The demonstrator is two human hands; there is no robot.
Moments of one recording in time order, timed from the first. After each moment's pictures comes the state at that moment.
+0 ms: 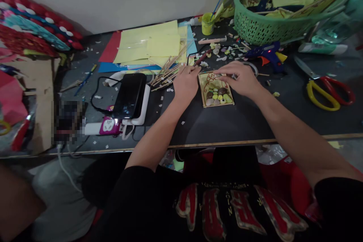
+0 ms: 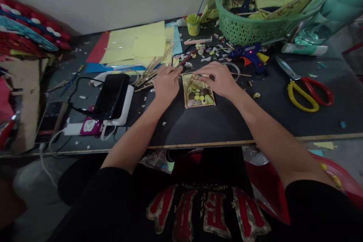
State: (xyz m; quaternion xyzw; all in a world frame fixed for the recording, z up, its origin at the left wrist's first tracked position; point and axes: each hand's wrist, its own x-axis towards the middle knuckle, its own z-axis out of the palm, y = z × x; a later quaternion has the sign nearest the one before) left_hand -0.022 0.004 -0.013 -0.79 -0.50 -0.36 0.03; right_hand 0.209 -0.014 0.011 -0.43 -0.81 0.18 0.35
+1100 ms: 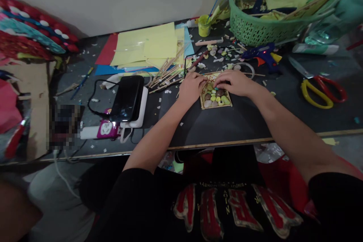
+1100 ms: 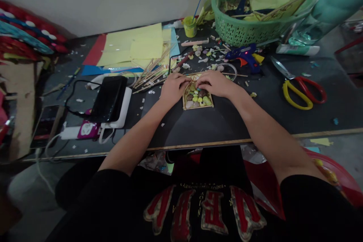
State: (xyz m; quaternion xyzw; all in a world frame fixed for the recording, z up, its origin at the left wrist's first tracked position) left_hand -0.007 0.002 -0.021 -0.84 -0.47 -0.26 -0.08; right_hand 0.214 -0.006 0.012 -0.40 -0.87 0.21 0.17
